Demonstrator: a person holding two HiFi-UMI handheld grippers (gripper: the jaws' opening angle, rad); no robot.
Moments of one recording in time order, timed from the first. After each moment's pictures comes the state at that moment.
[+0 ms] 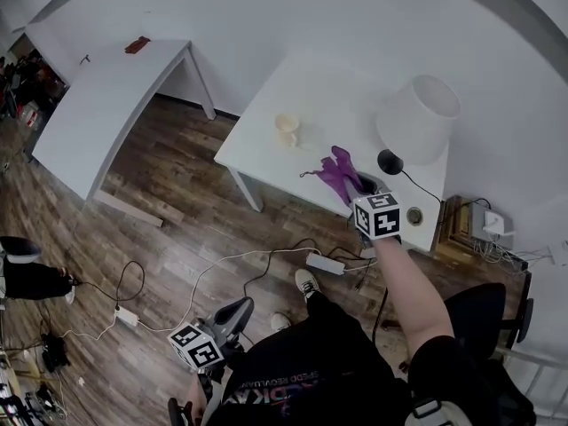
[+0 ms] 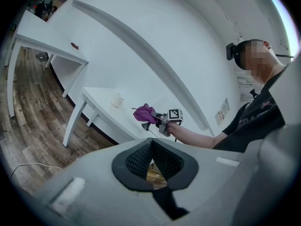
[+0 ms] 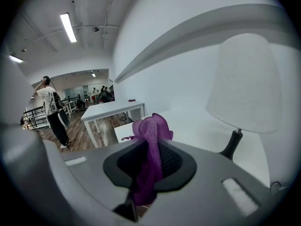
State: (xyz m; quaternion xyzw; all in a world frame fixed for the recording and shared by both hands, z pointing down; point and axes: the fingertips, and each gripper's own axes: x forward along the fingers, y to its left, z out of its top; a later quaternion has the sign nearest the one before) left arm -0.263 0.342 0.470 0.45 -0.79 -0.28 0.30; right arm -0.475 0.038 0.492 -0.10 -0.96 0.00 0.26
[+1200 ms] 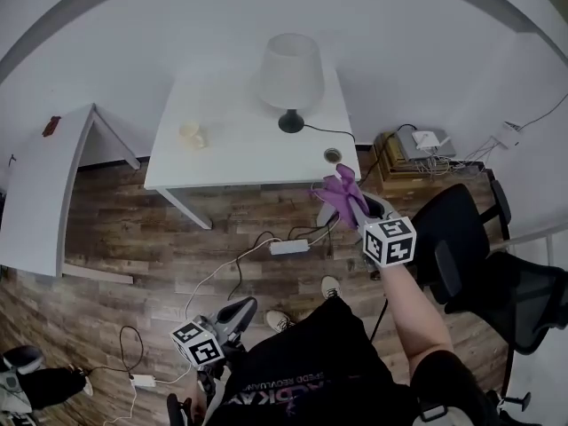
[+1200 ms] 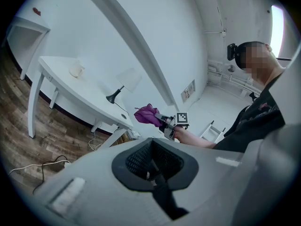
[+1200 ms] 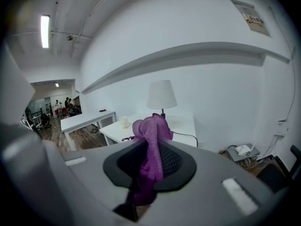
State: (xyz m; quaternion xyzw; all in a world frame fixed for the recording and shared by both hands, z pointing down) left arm -0.159 0.291 0.468 0.65 -0.64 -0.22 0.34; right arm -0.169 -0.037 0.448 0.12 -0.97 0.07 0.22
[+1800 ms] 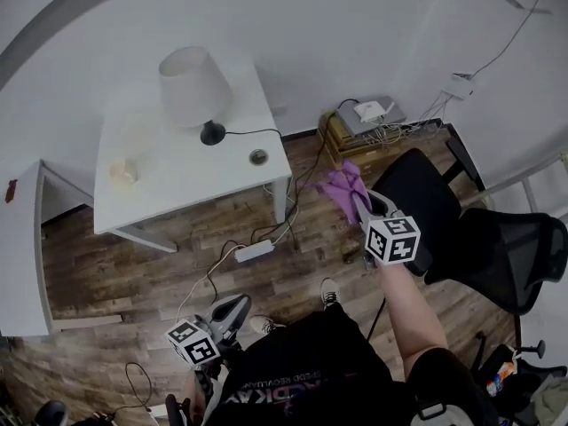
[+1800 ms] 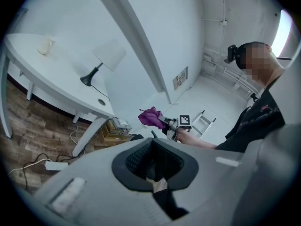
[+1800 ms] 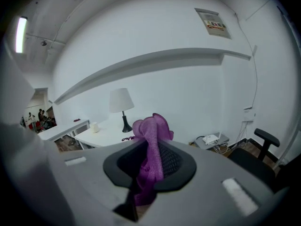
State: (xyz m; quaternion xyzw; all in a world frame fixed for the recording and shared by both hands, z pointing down) left arm -0.105 0.162 0.467 0.72 -0.56 -0.18 0.37; right arm -0.010 -0.171 0.448 0.27 -0.93 0.12 0.20
